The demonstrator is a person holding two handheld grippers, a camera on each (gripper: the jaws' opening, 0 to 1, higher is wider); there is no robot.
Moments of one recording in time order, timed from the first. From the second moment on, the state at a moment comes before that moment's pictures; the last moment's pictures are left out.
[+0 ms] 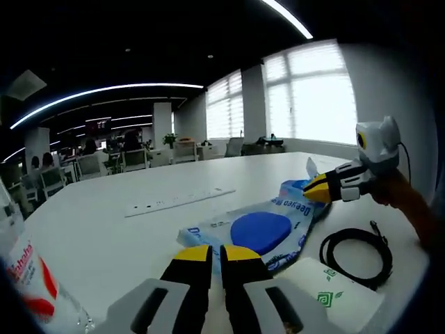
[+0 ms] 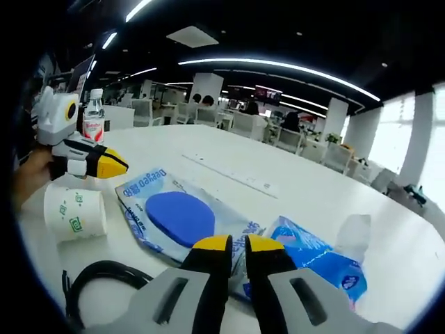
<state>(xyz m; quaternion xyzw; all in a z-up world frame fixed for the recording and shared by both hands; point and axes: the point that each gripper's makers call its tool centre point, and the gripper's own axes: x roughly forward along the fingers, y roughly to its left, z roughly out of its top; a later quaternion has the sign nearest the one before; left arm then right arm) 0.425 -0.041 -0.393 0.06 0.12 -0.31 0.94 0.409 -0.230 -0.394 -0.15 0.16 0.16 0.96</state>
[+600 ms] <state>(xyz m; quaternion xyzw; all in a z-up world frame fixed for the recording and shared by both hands) 0.430 -0.021 -0.379 0.04 0.11 -0.29 0.95 0.408 -0.238 -0.377 -0.12 0.14 0.17 0.97</state>
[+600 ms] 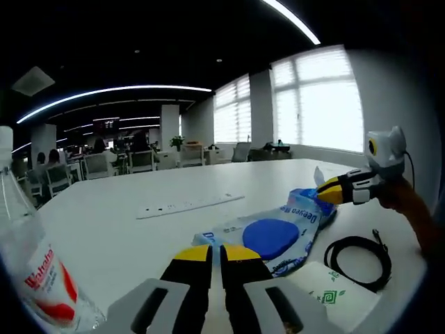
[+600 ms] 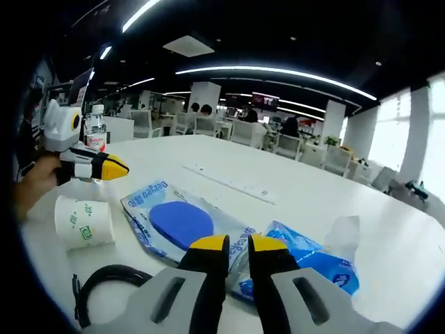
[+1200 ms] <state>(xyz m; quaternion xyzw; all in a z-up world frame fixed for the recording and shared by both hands) 0.402 -0.002 -0.375 -0.02 0.10 -0.28 0.95 0.378 -0.231 -0.351 -0.10 0.10 0.21 0.97</state>
